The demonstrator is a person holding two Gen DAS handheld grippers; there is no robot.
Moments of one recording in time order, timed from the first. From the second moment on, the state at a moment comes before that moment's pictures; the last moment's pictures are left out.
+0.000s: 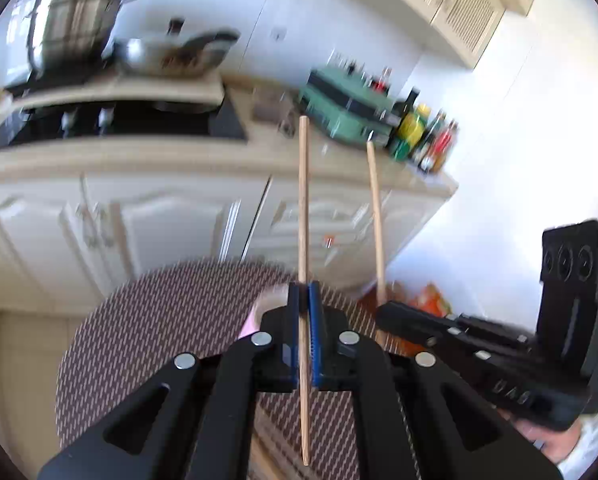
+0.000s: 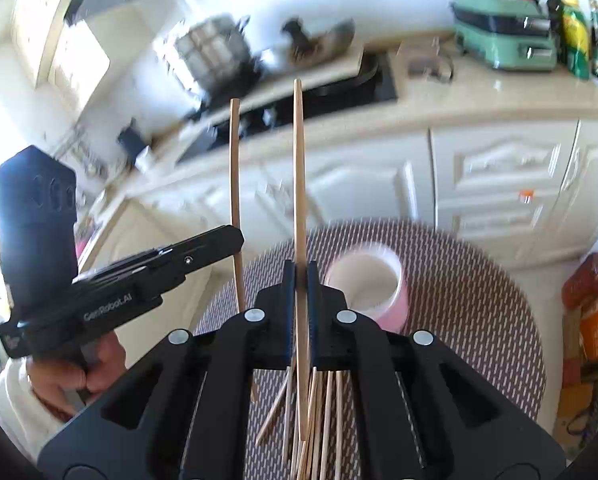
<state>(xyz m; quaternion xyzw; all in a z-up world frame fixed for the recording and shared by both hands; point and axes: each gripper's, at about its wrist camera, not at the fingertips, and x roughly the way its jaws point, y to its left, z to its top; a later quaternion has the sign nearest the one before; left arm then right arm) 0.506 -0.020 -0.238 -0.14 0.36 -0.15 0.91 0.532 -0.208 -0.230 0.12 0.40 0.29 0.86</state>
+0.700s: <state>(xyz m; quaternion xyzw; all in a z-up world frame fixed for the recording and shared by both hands) 0.584 -0.048 -0.301 -0.12 0.33 -0.10 0.93 0.606 -0.204 -0.291 0.14 0.34 0.24 0.90</state>
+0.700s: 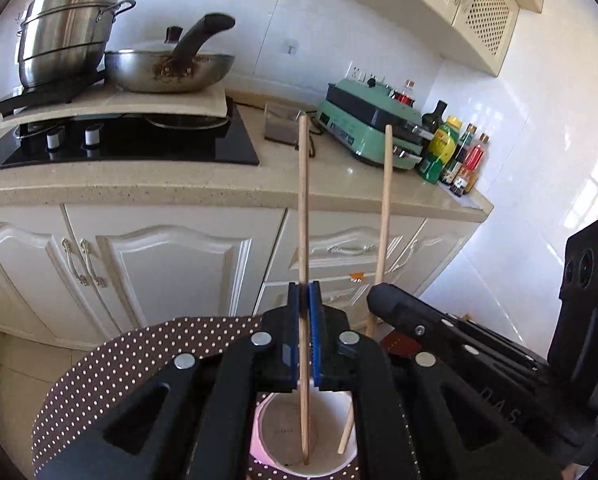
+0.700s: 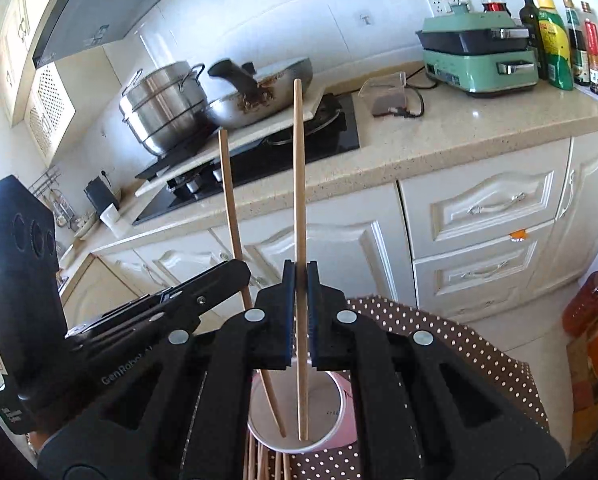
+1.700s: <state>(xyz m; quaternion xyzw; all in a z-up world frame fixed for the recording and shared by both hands) 0.510 -0.024 -0.326 -0.12 0.41 -0.10 0.90 0.536 -0.219 -0.308 0.12 0.40 0.20 0.88</state>
